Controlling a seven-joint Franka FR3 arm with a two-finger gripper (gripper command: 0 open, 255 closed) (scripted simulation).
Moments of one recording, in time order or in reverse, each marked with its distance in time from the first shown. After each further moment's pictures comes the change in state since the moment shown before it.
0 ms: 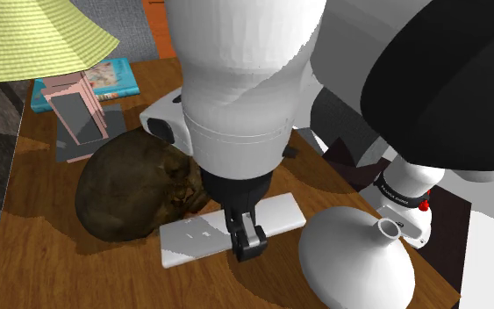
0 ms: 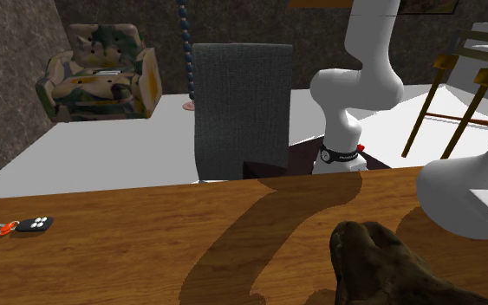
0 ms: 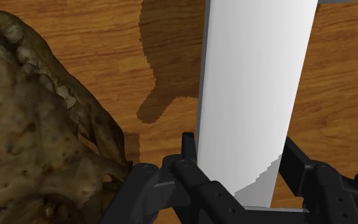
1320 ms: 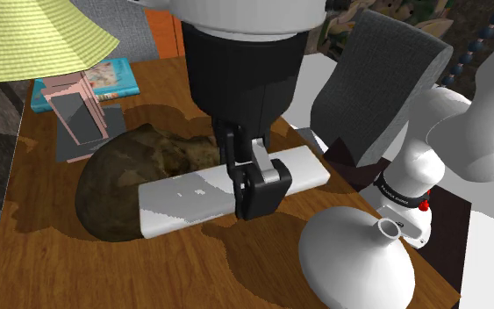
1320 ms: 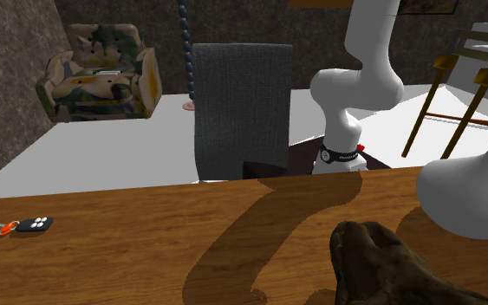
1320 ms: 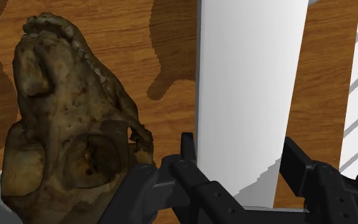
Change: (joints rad) arm -0.005 -0.026 -0.009 0.241 0.007 -0.264 -0.003
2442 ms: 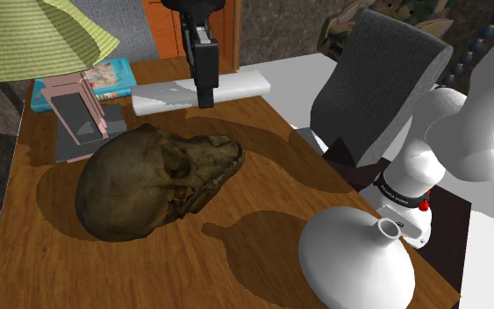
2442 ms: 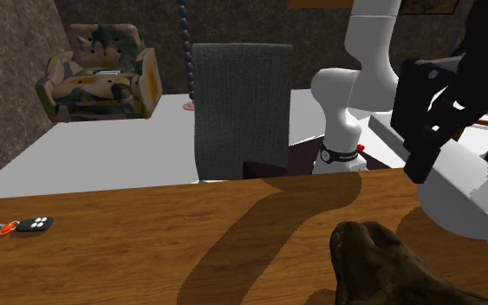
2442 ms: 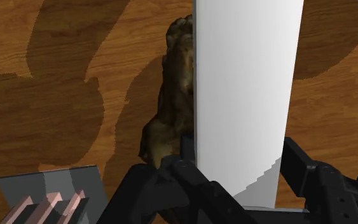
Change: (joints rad) arm -0.141 0.061 -0.163 0.109 -0.031 -0.060 -0.299
